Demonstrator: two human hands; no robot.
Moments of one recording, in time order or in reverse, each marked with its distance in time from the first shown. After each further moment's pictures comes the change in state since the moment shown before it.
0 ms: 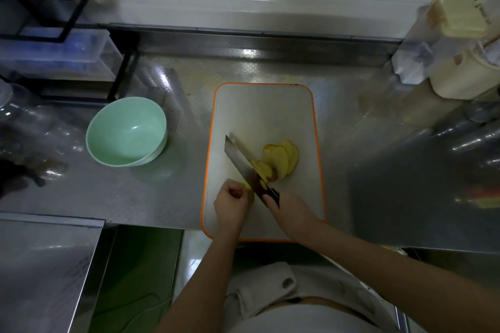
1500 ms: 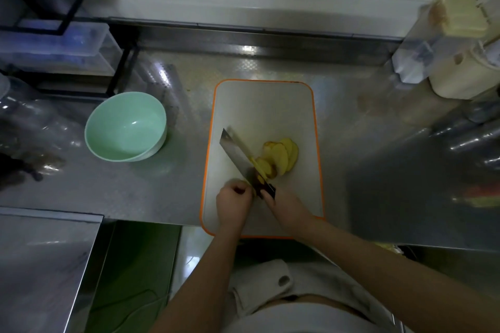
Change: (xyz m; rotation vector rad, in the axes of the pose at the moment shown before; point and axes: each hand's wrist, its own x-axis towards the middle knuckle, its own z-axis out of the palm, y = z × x) left_hand -0.002 0.004 0.003 0.110 -0.036 0.026; right_hand 0.018 0.008 0.015 -0.012 0.062 -0.001
